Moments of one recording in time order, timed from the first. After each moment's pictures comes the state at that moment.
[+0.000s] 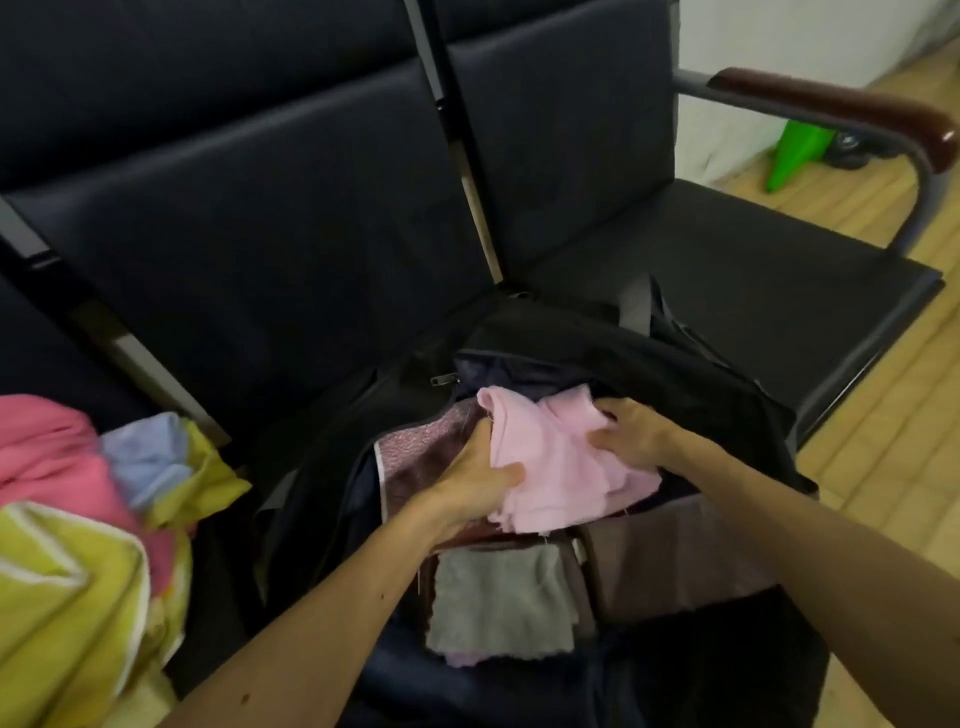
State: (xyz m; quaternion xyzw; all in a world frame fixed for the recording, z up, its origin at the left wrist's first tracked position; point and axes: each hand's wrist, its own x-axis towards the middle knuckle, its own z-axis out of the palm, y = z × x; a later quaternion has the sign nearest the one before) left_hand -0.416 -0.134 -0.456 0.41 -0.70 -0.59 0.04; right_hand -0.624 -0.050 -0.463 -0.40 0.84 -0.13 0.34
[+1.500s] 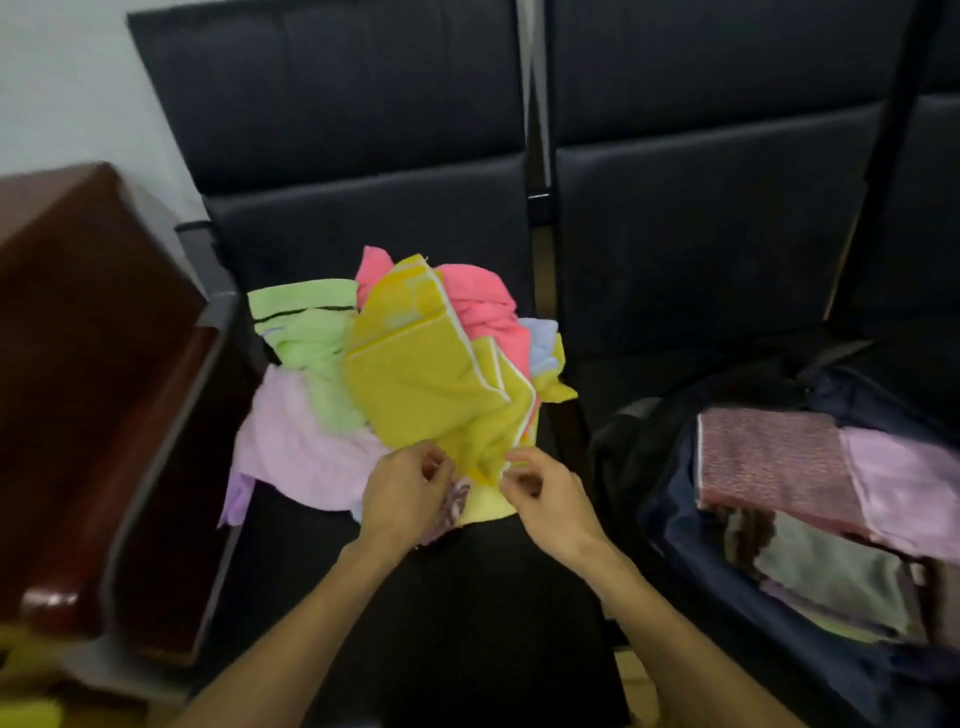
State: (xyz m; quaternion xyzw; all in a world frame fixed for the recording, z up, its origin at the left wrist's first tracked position) left_hand 0.013 -0.099 -0.395 0.69 -0.65 -0.23 0.24; right_hand -0.170 -0.070 -0.405 -0.56 0.62 -0.32 0.44
